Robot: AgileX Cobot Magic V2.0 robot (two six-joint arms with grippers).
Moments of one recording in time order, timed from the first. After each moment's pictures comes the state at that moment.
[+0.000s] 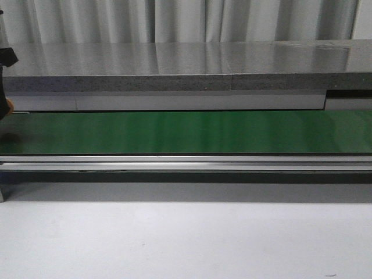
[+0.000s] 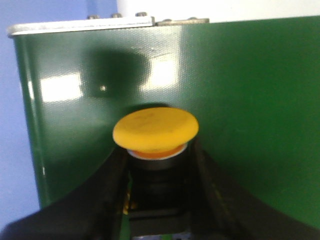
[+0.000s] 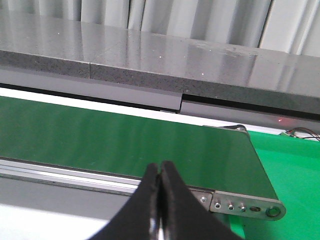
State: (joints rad) left arm 0.04 1.88 -1.49 -0.19 1.03 0.30; right arm 0.03 -0.01 0.03 -0.01 0.09 -0.06
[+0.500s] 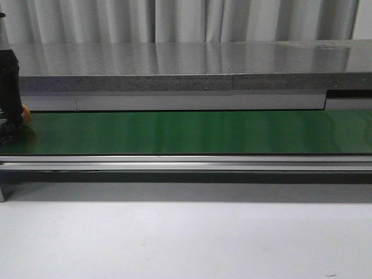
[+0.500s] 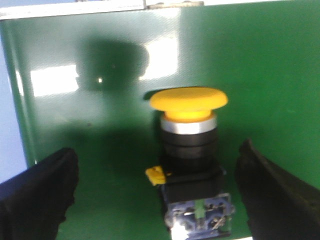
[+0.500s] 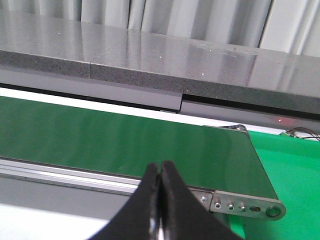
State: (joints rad) left arm 0.03 1.88 -1.49 -0.19 1.06 0.30; right arm 0.03 -0.01 0.03 -0.01 0.09 -0.06
